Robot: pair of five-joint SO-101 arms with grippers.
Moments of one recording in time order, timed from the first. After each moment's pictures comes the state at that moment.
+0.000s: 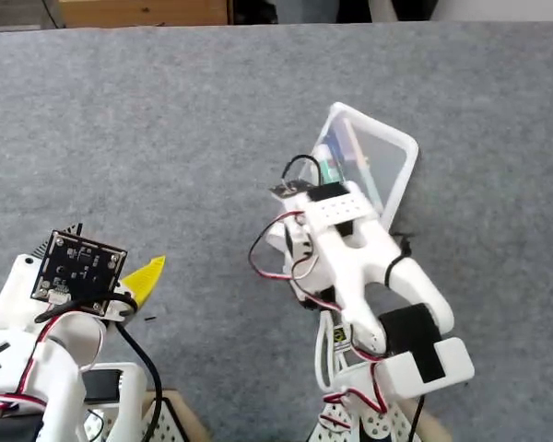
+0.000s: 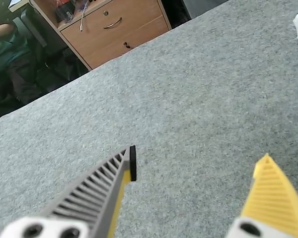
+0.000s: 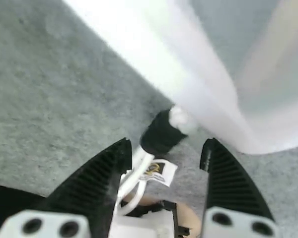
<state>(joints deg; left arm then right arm) -7.9 -82.2 33.0 85.3 -28.5 -18.1 0.7 36.0 78.9 5.1</state>
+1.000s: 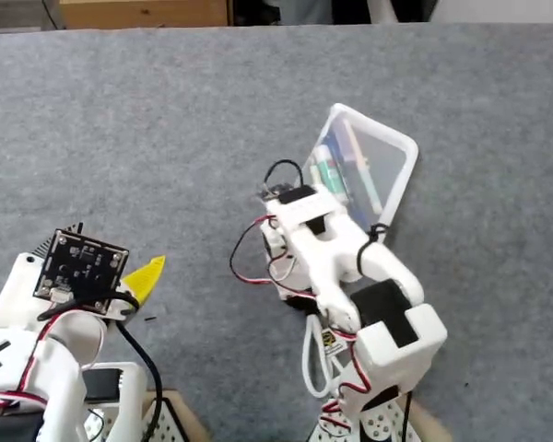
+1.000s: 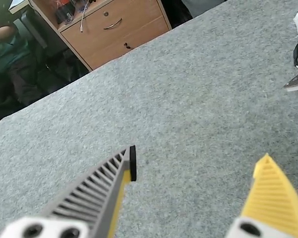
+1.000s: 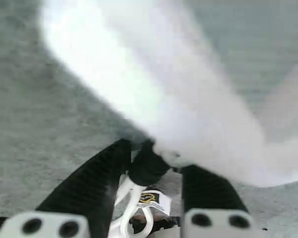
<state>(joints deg) -7.9 -82.3 33.0 85.3 -29.2 -22.1 14.1 31.1 74.9 -2.1</state>
